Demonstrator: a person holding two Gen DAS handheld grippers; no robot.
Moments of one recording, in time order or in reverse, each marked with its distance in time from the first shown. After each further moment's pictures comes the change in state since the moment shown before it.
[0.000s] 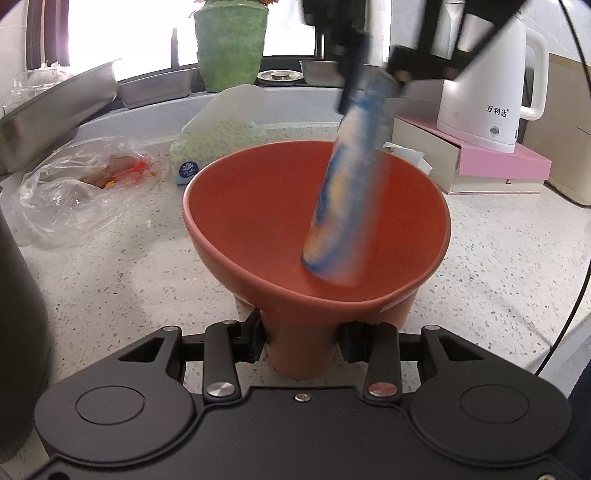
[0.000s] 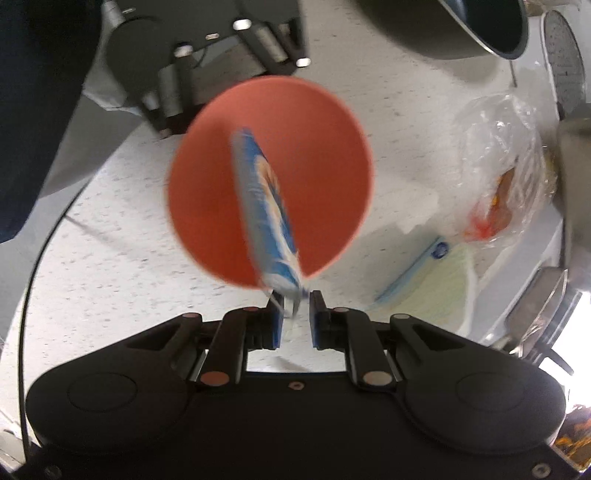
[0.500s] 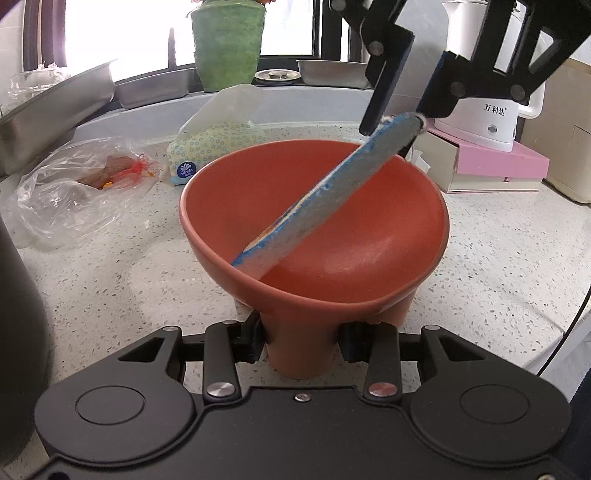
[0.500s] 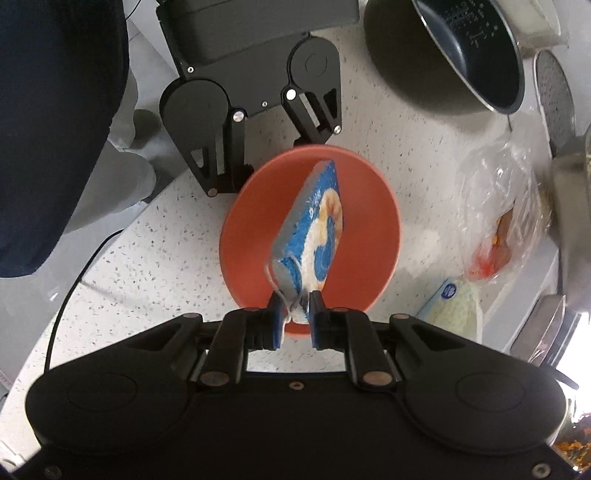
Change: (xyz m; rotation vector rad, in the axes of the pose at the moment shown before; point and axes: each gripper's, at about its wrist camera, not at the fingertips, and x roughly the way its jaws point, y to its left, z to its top) left arm 0.000 -0.002 -0.001 0.004 0.001 0.001; right arm -0.025 0.019 0.005 0.033 -0.174 -0.043
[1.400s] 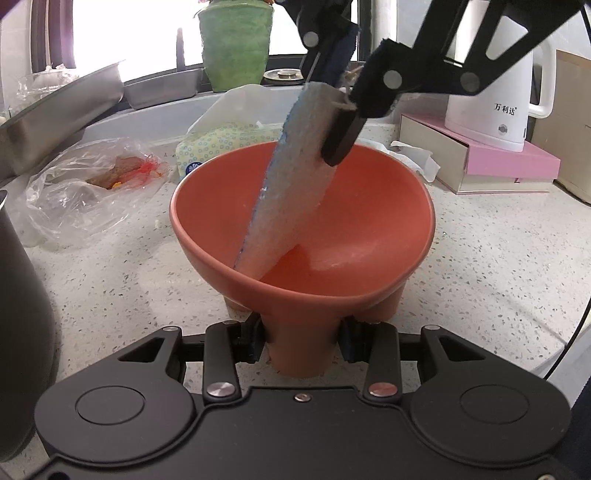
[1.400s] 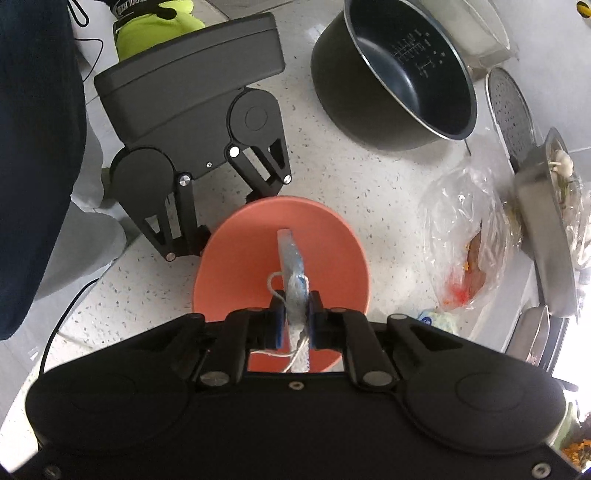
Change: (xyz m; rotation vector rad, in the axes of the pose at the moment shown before) left arm 0.000 -0.005 0.003 -0.005 0.008 0.041; right arm 0.008 -0.012 0.003 0.083 -0.156 -0.056
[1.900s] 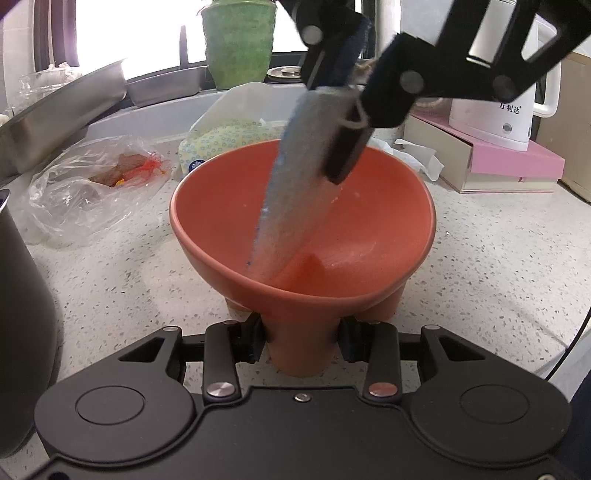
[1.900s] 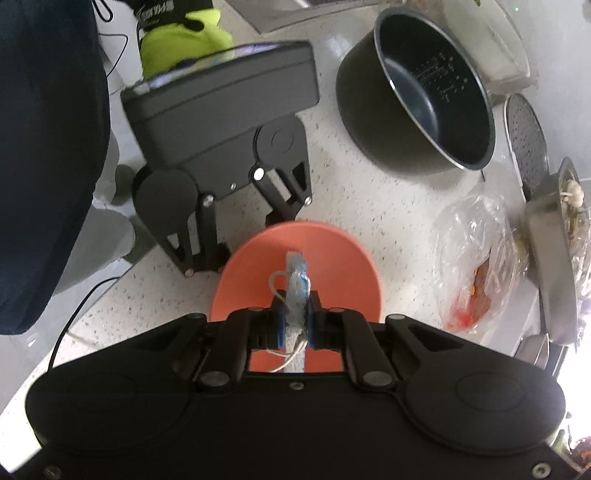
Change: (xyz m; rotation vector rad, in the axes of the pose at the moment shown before) left arm -0.001 -0.002 0.002 -0.008 0.012 0.016; right arm -0.008 0.009 0.011 -0.083 -0.050 0.002
